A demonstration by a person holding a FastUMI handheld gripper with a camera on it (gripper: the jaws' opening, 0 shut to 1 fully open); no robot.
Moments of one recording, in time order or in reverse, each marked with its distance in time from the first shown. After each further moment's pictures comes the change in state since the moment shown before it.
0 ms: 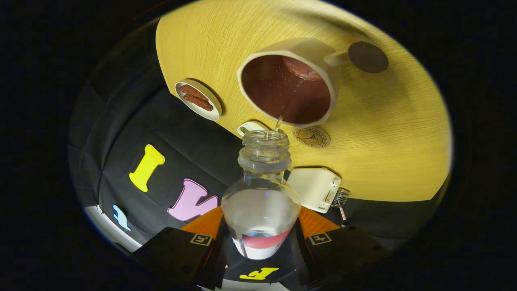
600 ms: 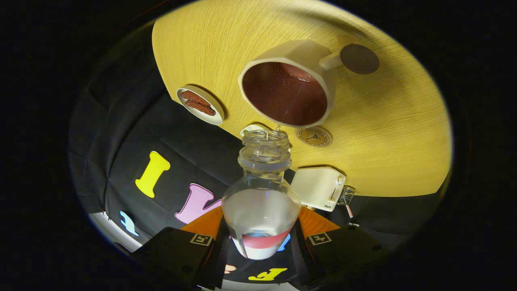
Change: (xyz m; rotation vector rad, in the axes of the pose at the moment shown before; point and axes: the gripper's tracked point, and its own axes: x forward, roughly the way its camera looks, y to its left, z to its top) arm -0.005 0.007 -0.001 0.055 -0.013 0.028
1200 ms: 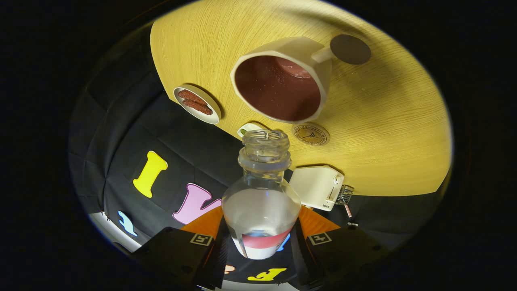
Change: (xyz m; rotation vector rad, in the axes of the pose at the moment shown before) arm 0.001 -0.003 -0.004 -0.003 -0.008 -0.017
